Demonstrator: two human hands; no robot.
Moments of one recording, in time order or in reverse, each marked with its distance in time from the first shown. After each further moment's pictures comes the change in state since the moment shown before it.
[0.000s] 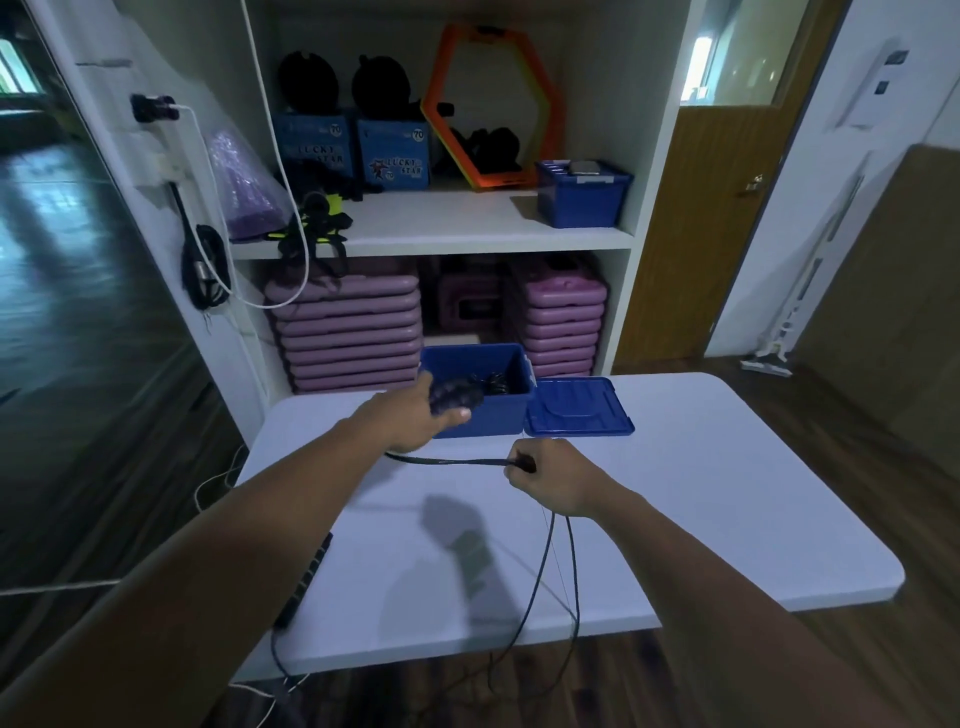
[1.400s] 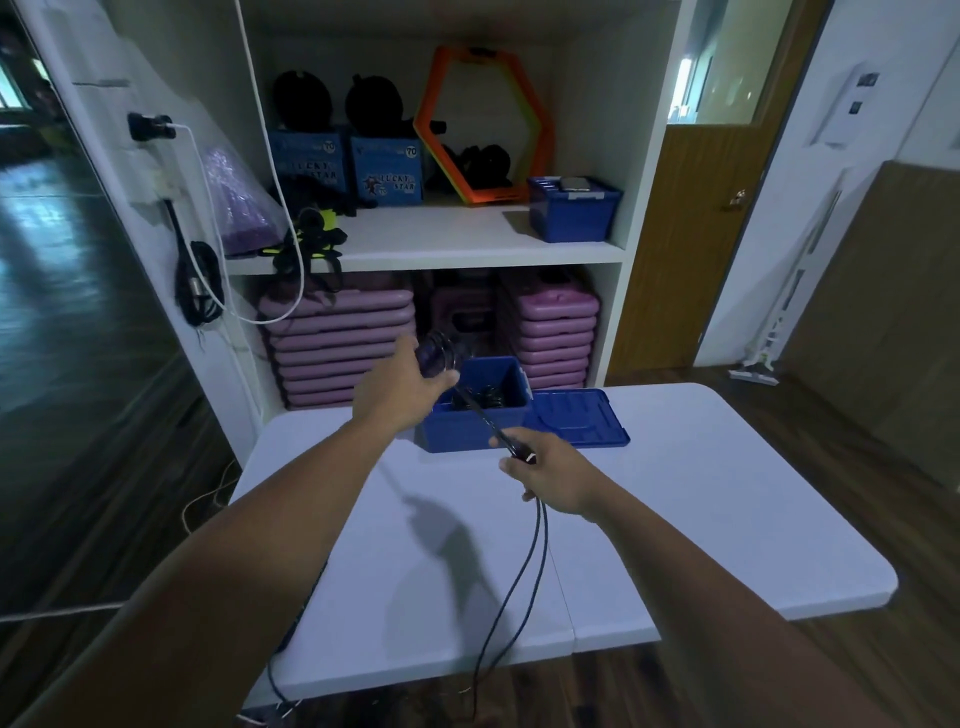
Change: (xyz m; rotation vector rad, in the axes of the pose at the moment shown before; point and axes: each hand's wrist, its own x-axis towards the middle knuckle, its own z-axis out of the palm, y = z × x) left_hand 0.000 0.015 -0.029 -0.246 0.435 -0.013; right_hand 0.005 -0.014 -0.007 0.325 0.050 0.025
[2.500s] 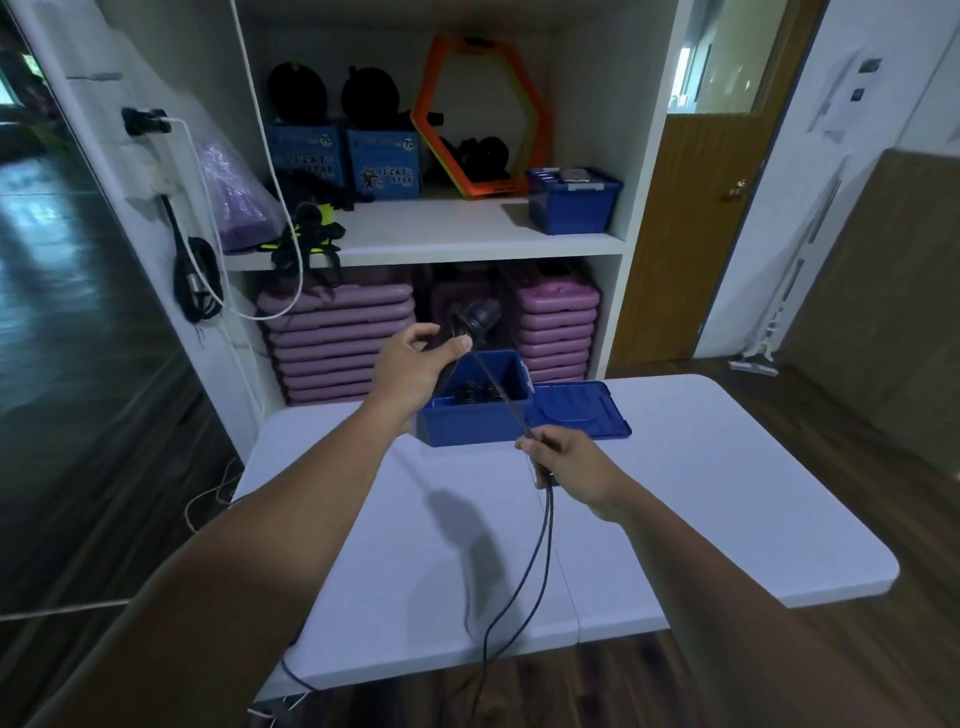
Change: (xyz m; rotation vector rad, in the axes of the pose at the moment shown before) left_hand -0.001 0.014 0.001 -0.801 0.014 -0.093; right_hand -0.001 0.021 -0.004 0.281 0.061 0.058
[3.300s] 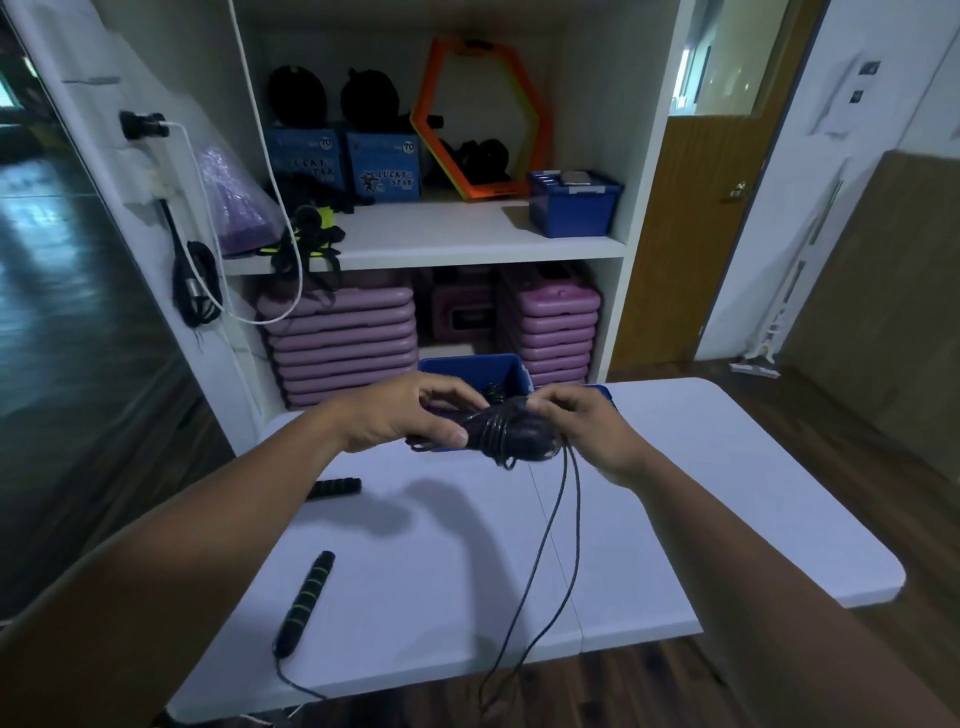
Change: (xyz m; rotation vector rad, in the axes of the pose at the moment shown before) left_hand -0.016 0.014 -0.043 0.192 -0.890 0.040; right_hand 0.012 -0.041 -0.024 0.074 -0.006 -0.264
